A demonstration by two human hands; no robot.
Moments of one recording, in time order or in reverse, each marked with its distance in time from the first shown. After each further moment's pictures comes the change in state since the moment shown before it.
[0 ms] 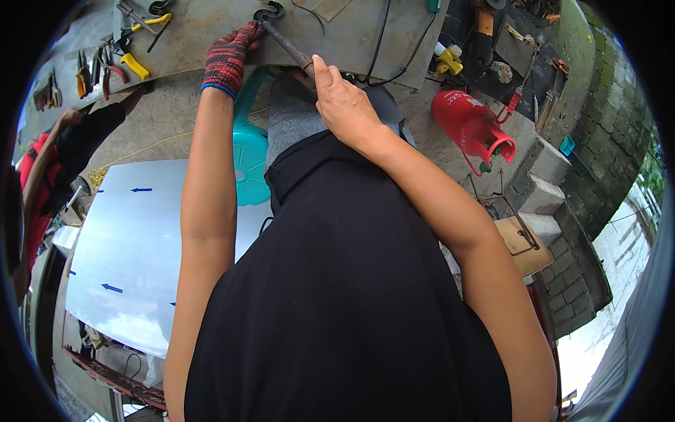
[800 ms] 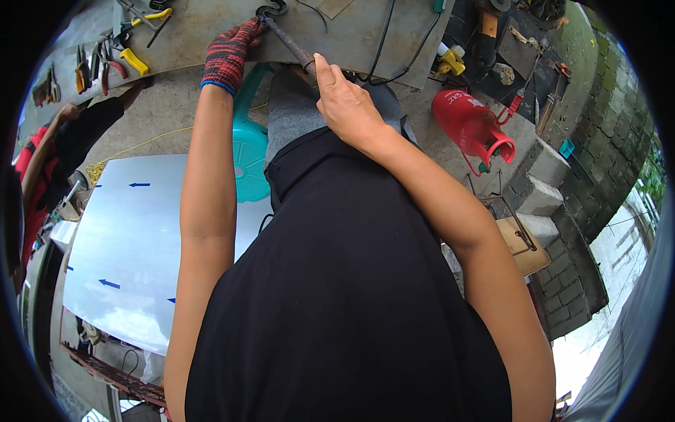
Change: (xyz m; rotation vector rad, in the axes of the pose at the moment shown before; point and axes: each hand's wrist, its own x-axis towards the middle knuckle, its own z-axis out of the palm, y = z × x) left_hand -0.010 0.007 0.002 0.029 0.007 0.016; right_hand -0.002 0.000 -0.007 0.063 0.006 -0.022
